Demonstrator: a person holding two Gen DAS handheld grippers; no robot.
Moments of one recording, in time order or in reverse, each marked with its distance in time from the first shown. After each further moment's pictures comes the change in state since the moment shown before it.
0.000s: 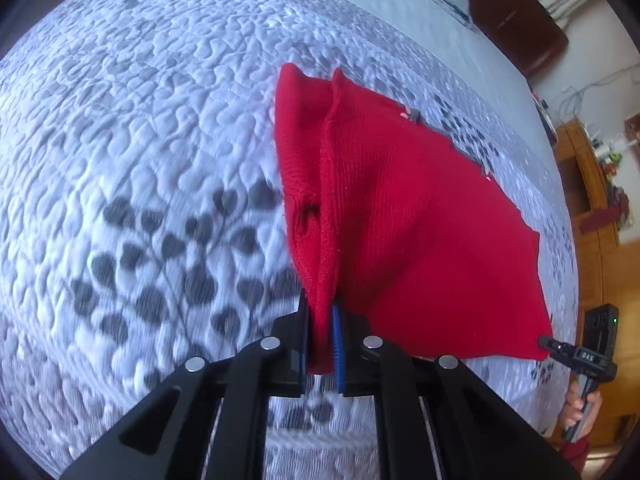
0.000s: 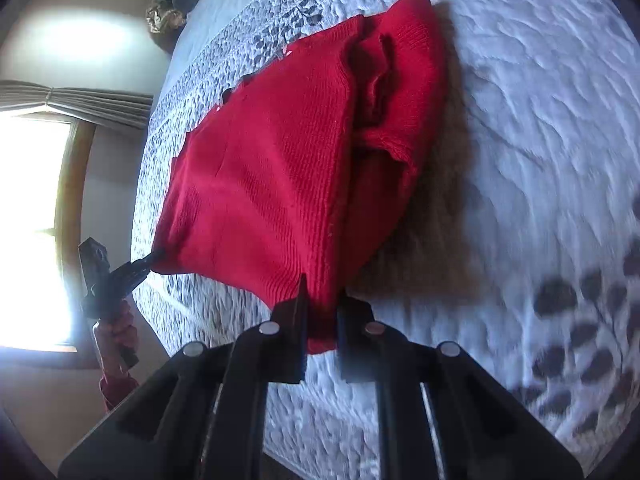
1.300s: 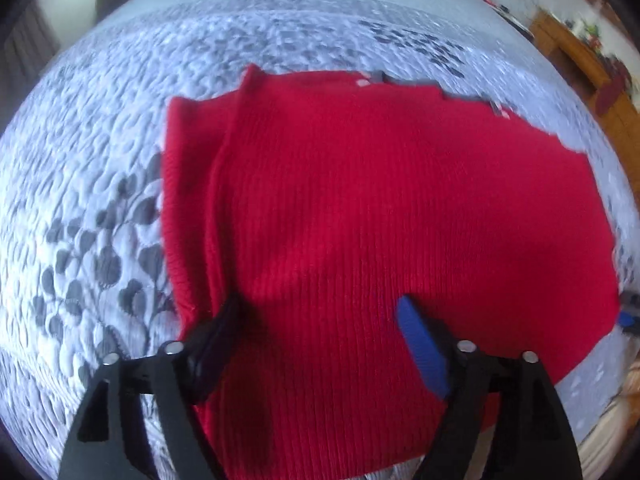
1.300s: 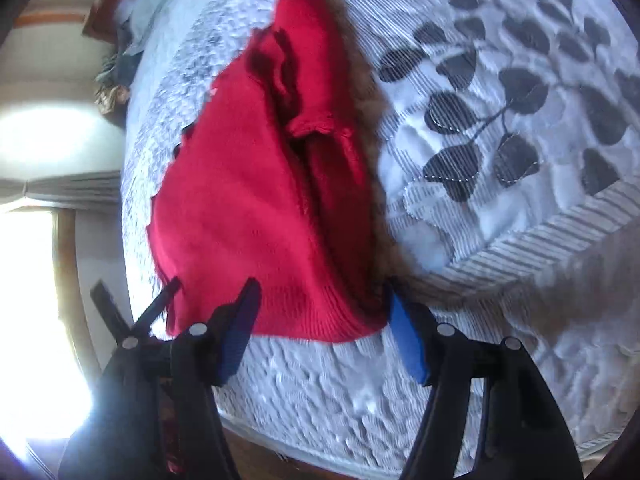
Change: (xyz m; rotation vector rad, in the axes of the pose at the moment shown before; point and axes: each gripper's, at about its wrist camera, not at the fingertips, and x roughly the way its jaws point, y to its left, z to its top) left arm 0.075 -0.079 -0.057 0.406 -0.041 0.228; right arm 0.004 -0.043 -0.095 0.343 -0.150 -0.021
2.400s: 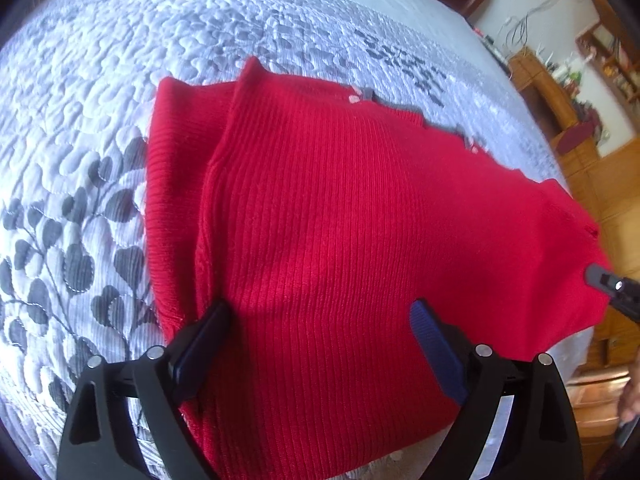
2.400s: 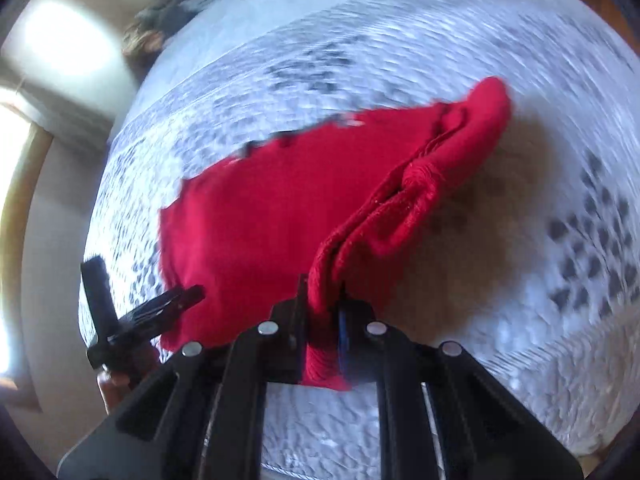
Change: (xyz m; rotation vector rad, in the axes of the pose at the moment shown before) left arm -0.009 0.049 0.006 -0.166 0.019 -0.307; right arm 0.018 0.191 -0.018 -0.424 -0.136 -0.225
